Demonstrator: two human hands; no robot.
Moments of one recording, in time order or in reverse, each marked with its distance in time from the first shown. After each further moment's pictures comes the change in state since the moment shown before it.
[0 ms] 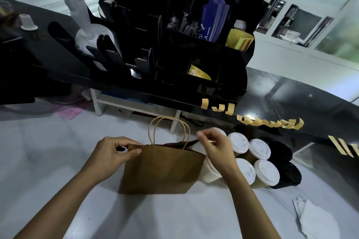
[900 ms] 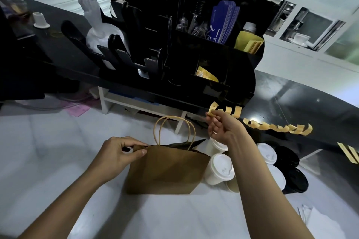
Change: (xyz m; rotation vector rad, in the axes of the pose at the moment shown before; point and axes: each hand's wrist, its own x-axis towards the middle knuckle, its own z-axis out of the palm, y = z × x) left_hand -0.005 0.001 0.001 -0.015 0.022 0.009; right_hand 0.082 -0.039 -0.005 0.758 0.027 0.766
